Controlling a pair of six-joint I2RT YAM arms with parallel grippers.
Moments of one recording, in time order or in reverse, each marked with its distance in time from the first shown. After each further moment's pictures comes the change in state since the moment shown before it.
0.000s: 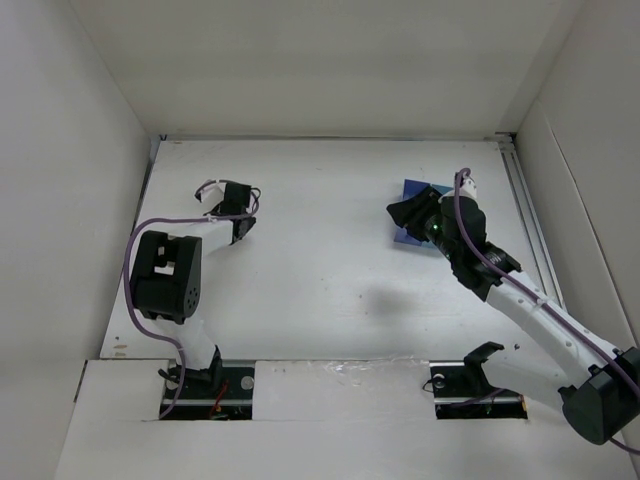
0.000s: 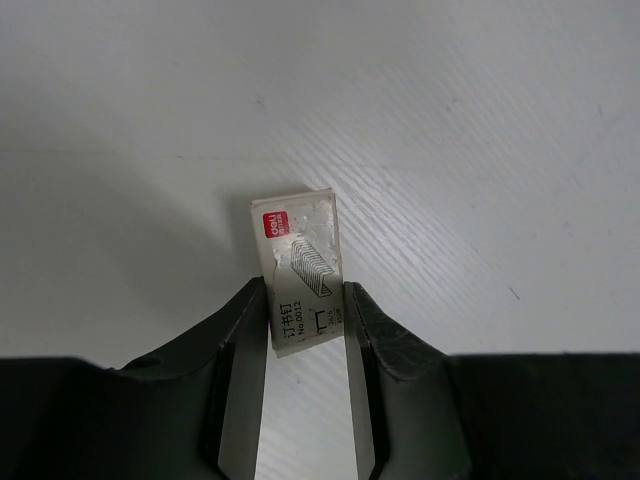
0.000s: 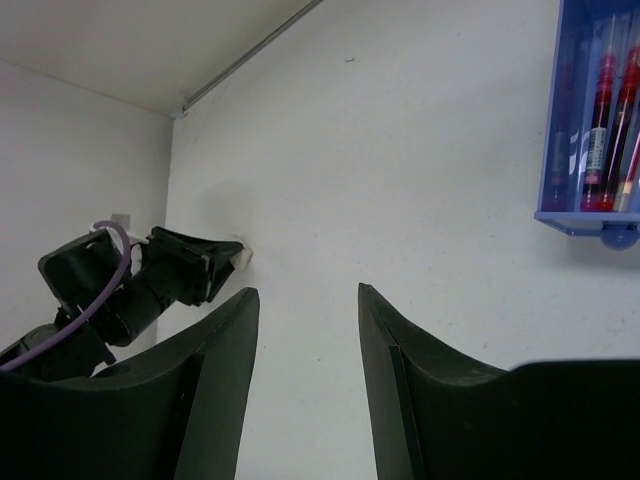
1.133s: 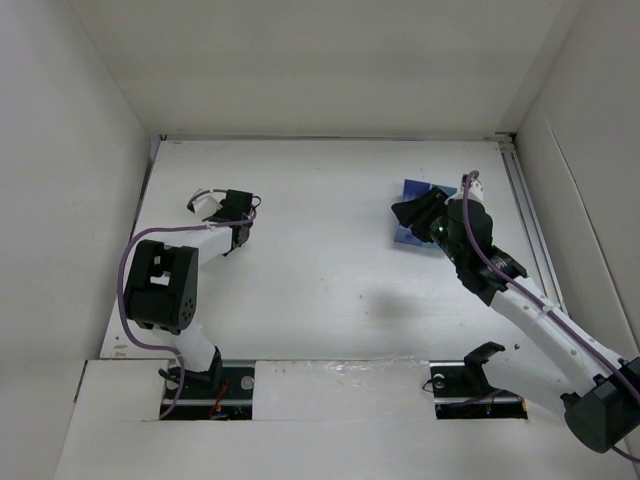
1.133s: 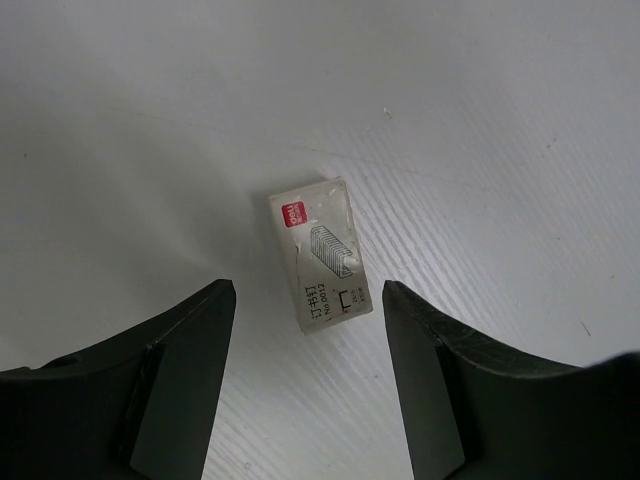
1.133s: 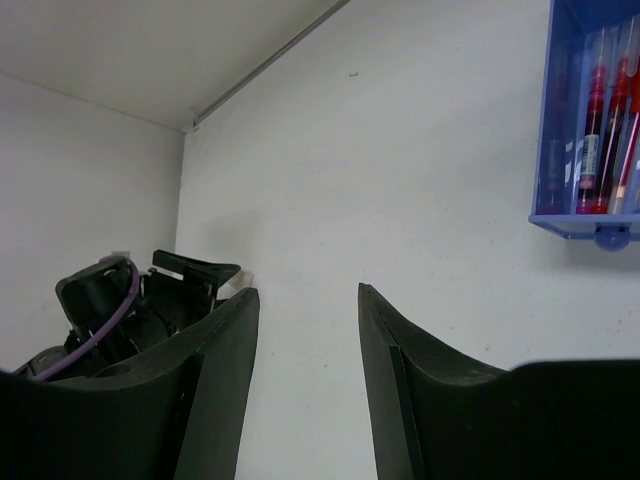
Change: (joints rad) left arm -0.032 -0.077 -0.058 -0.094 -0.163 -0.108; right arm -0.016 -0.048 -0.019 0.001 0.007 0.014
